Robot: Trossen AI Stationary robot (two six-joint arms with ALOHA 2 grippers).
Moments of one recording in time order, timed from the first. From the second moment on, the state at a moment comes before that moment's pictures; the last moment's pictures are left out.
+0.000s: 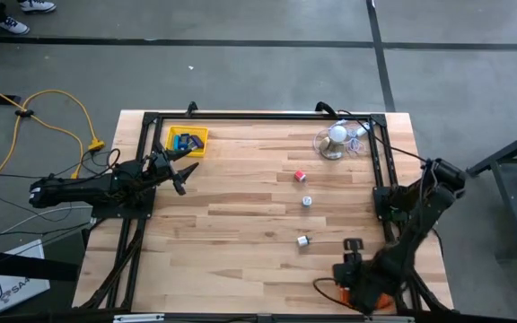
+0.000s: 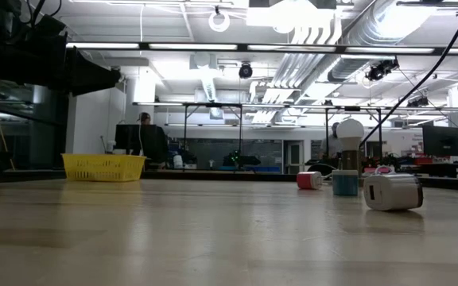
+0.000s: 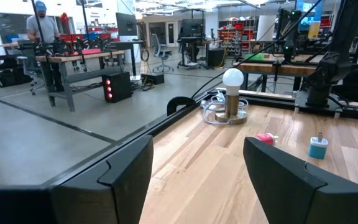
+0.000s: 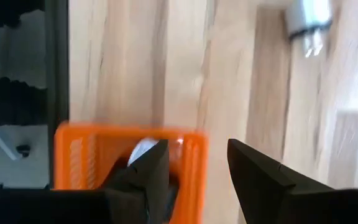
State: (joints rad) left arm 0.09 0.09 0.02 0.14 -0.44 0.03; right arm 0.95 1.65 1.28 -1.05 0.20 0.90
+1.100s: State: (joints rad) left arm 0.09 0.09 0.02 0.14 -0.44 0.03; right arm 0.39 1.74 1.28 -0.76 -0.09 0.24
